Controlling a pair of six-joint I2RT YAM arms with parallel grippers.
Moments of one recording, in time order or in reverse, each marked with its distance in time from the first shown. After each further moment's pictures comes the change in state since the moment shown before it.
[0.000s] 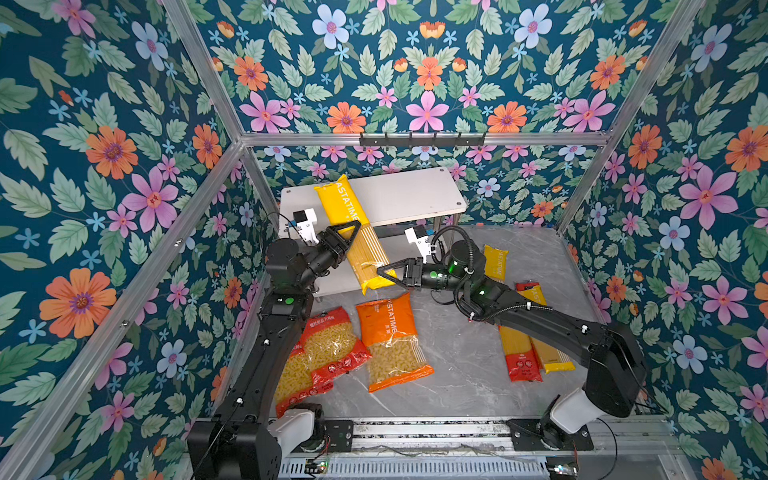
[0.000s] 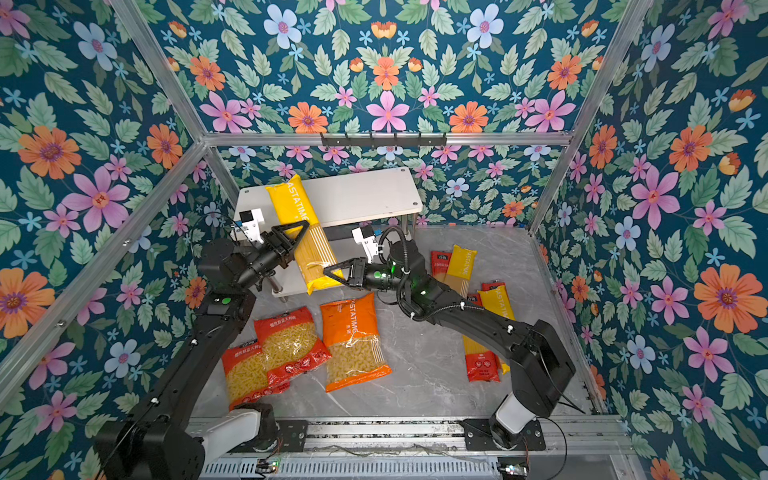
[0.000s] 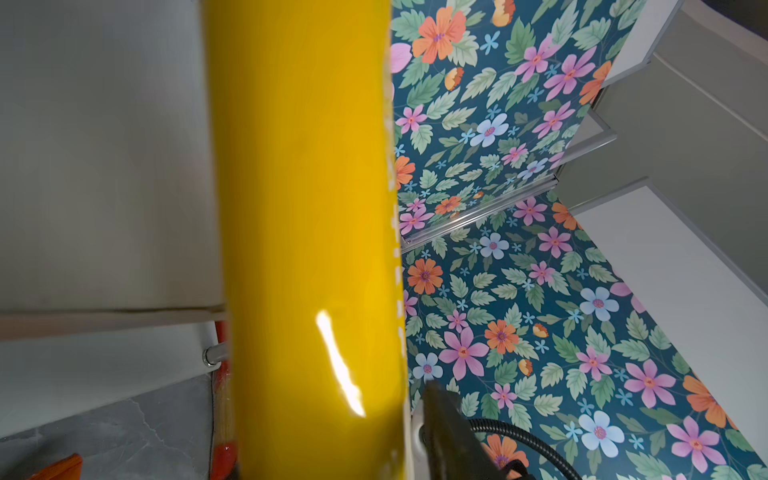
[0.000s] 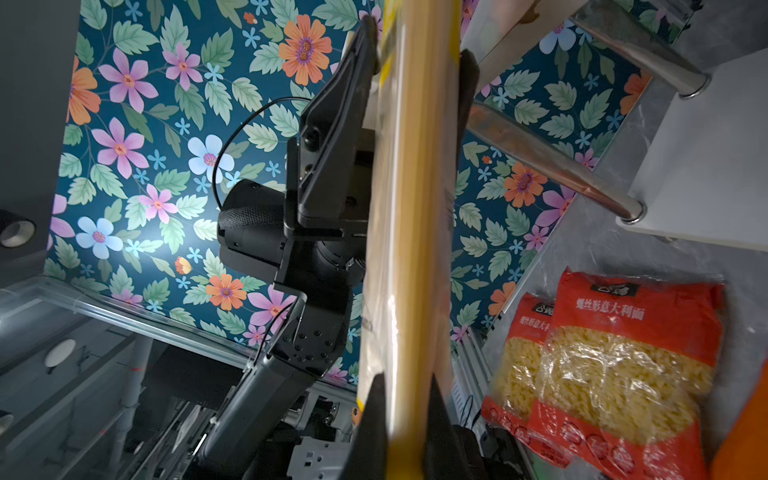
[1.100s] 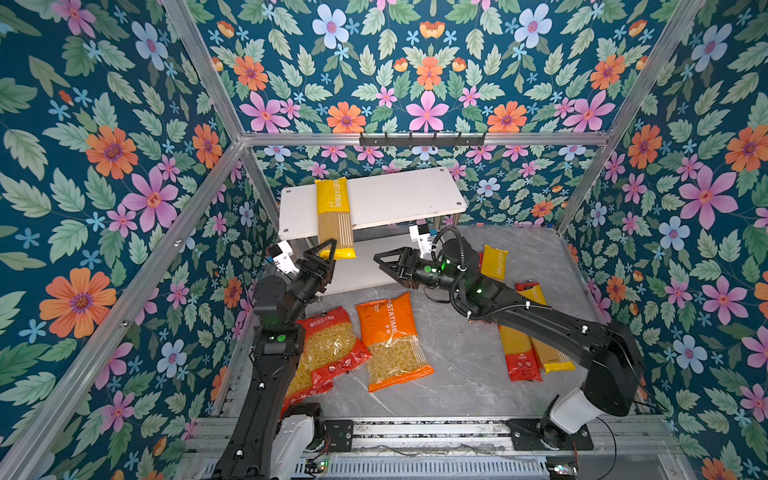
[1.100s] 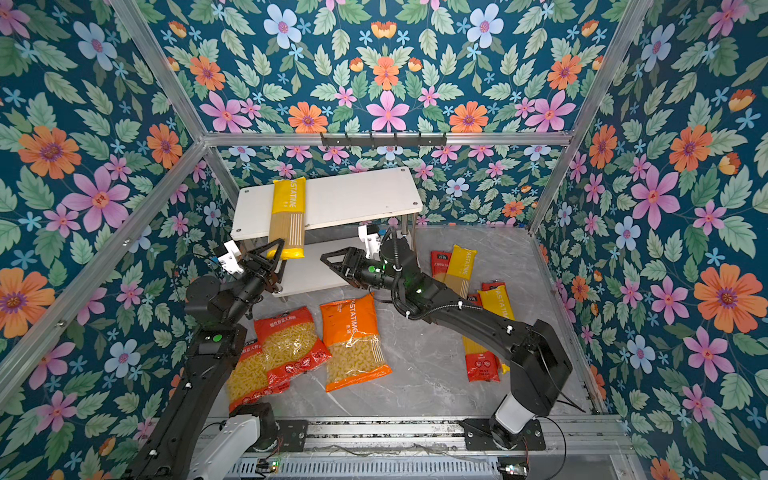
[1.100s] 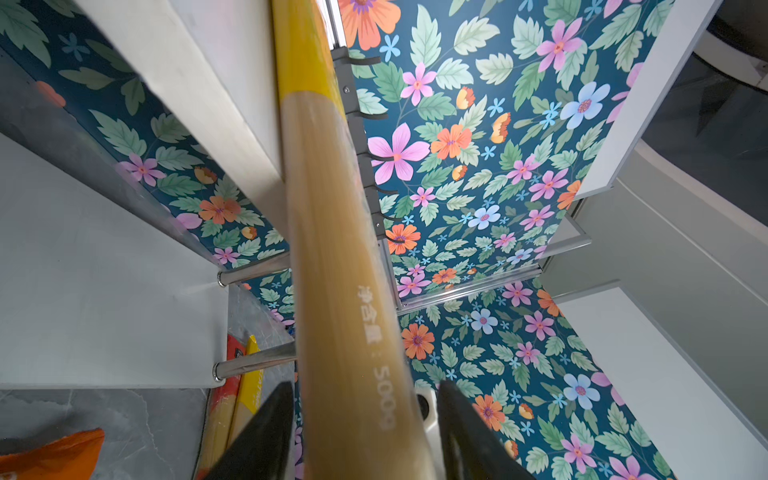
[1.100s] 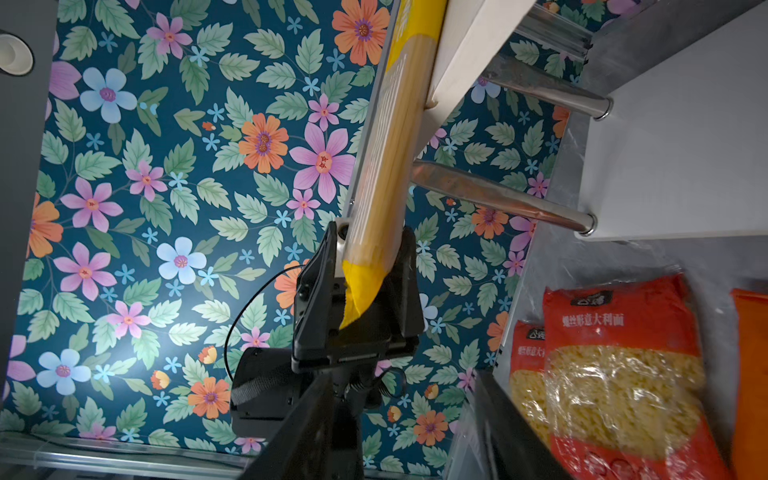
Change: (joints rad) left arm 0.071 -0.263 -0.269 0.044 -0.172 -0.154; right arm 0.032 -0.037 0.011 -0.132 0.253 0.081
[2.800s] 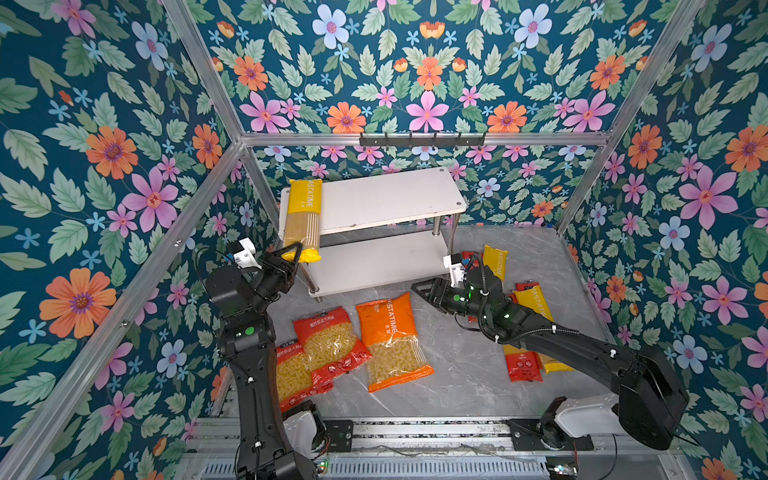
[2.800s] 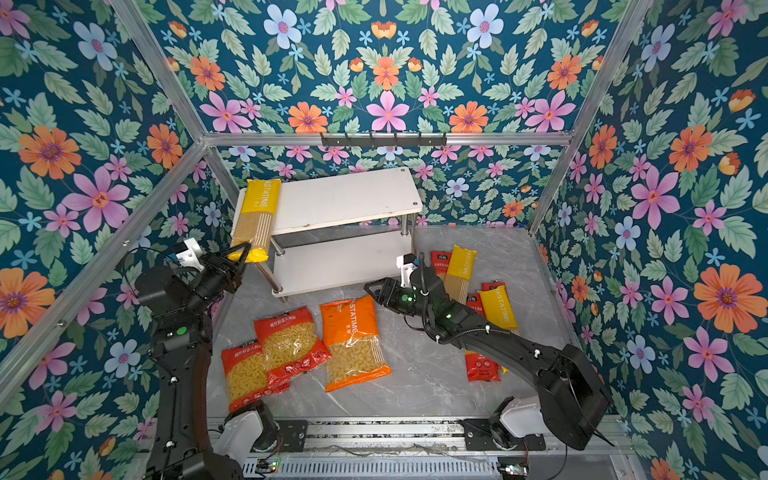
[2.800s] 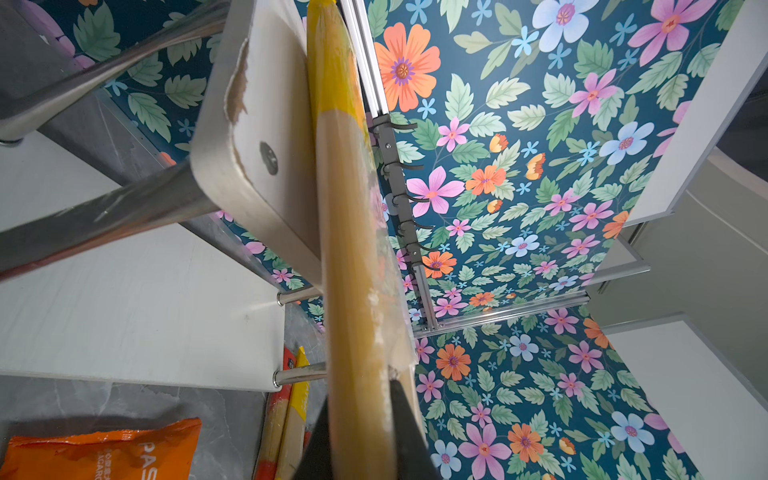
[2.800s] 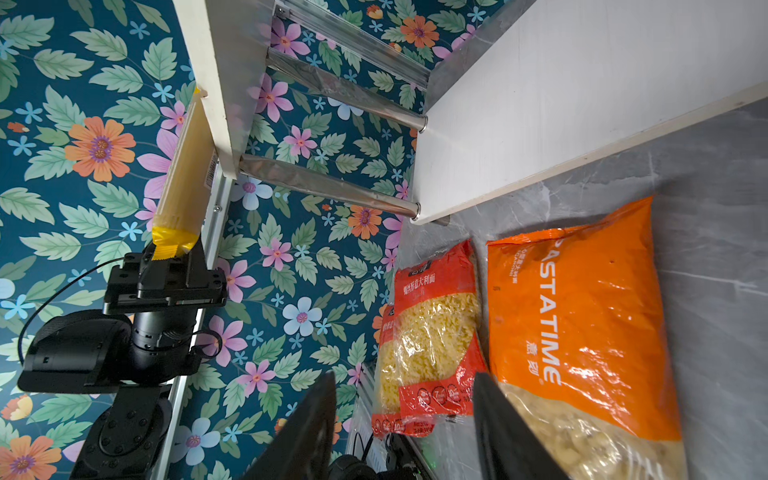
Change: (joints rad) left arm 0.400 0.054 0.172 -0.255 0.343 0.102; right arm -0.084 -0.203 -0.387 -0.073 0.086 -0.133
